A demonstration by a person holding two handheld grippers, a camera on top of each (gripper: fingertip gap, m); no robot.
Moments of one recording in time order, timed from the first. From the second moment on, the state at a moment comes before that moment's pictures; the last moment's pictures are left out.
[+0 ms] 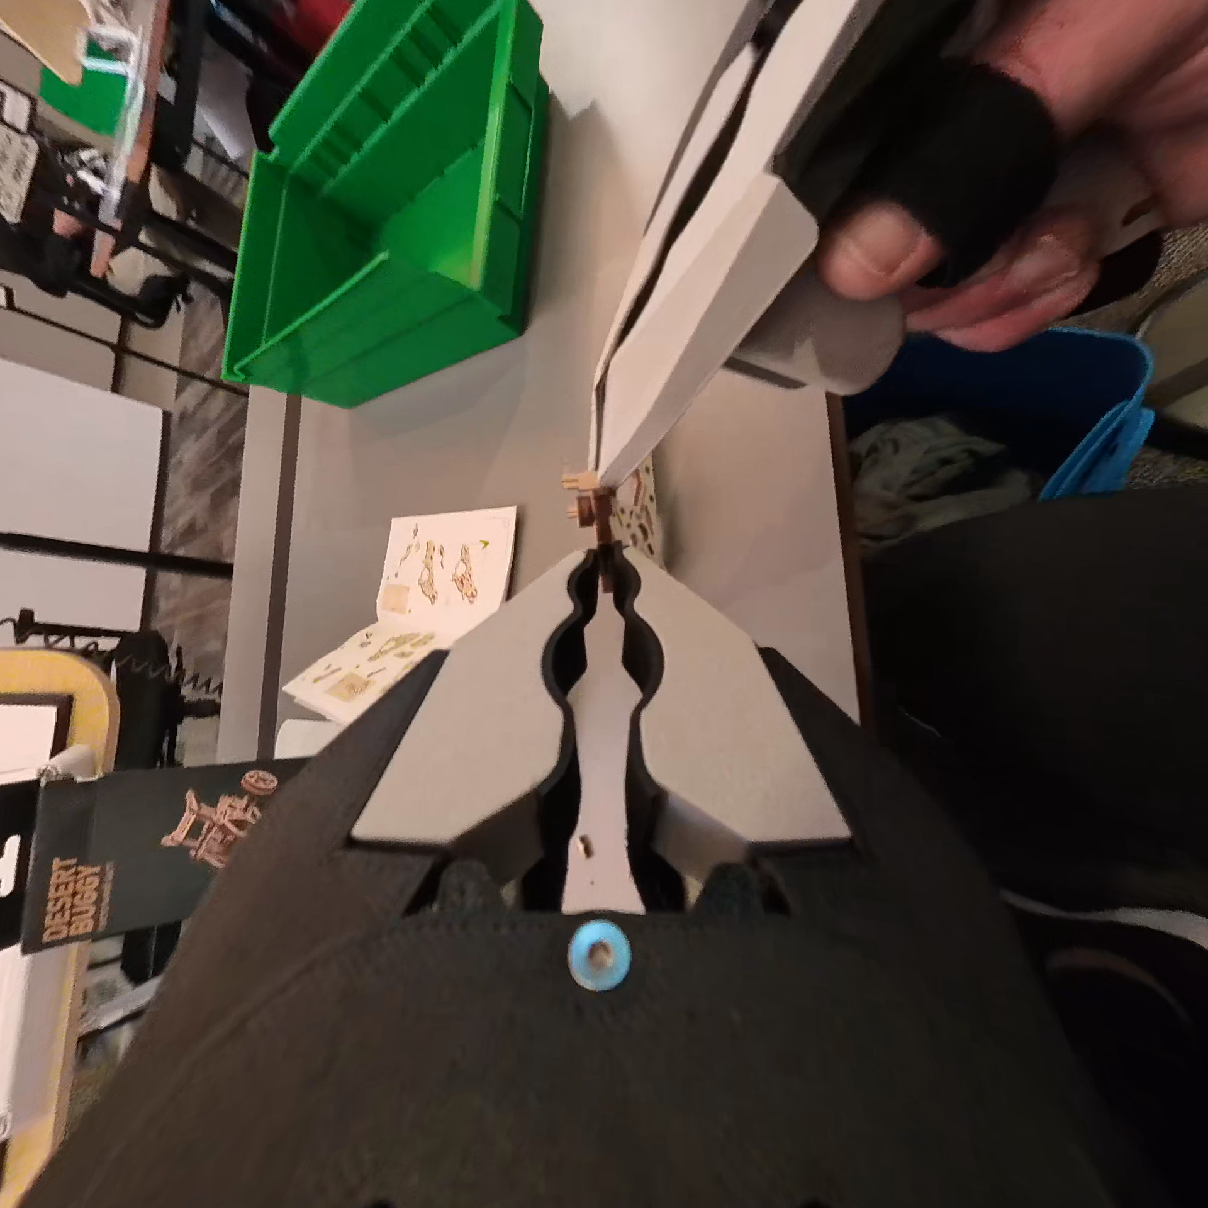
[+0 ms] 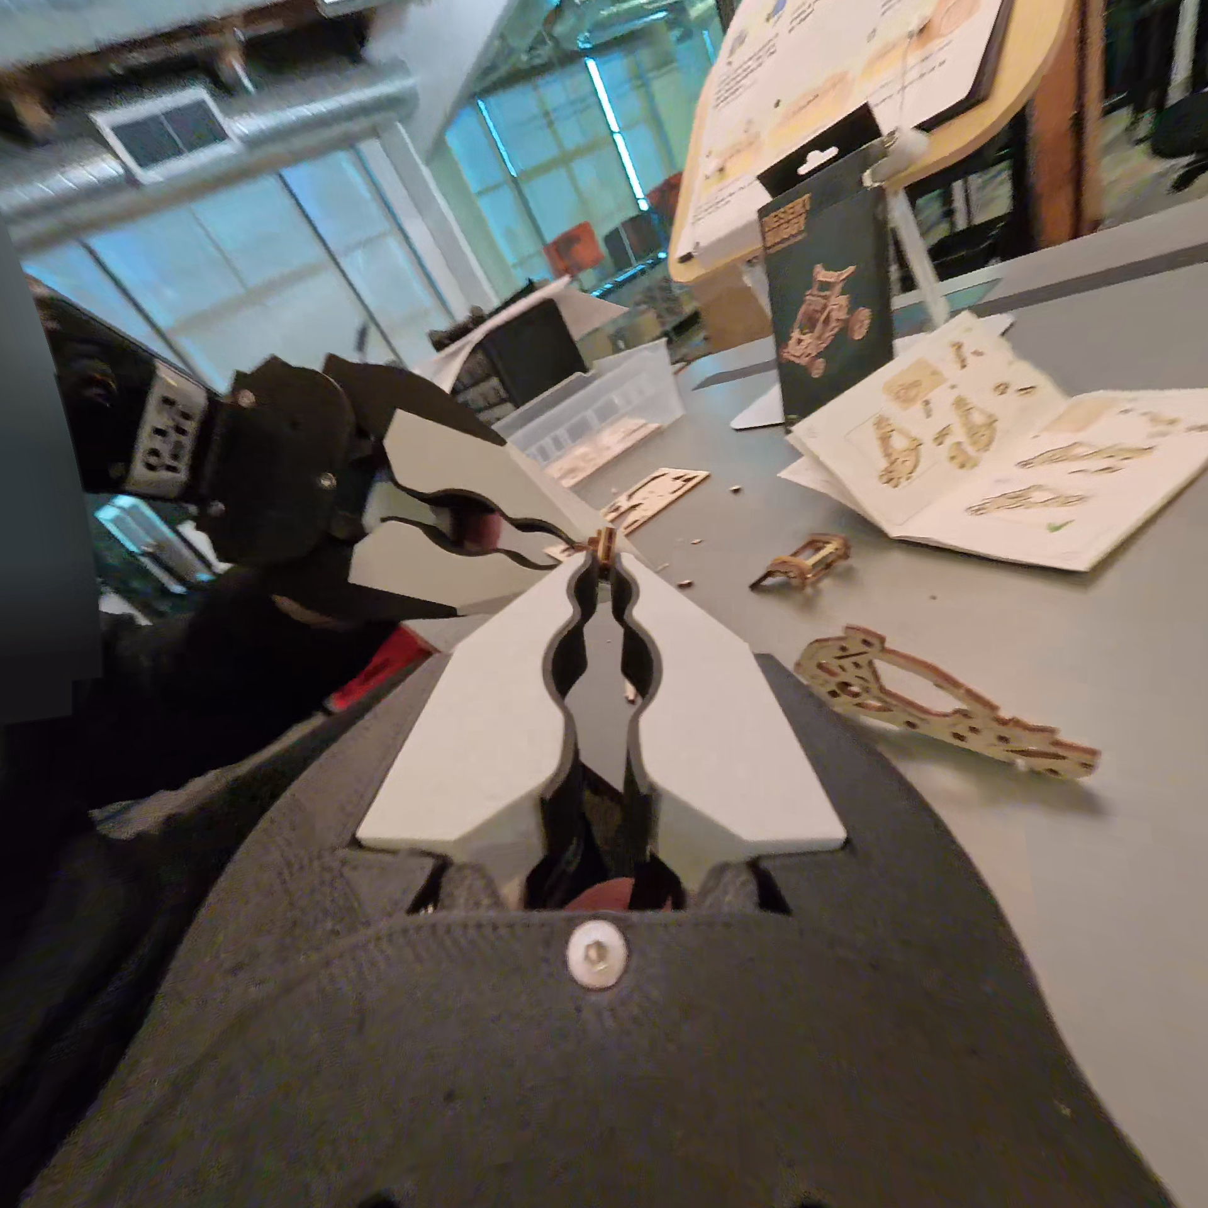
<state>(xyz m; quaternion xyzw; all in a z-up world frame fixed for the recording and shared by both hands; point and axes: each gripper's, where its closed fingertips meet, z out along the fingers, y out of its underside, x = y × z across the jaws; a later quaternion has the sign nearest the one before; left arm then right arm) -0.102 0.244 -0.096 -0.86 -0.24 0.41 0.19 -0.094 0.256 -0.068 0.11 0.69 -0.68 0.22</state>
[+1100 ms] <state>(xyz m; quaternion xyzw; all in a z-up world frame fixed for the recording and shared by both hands) -0.107 0.243 -0.101 -0.86 -0.25 0.44 0.08 -0.093 0.254 -0.073 0.14 0.68 -0.70 0.20</state>
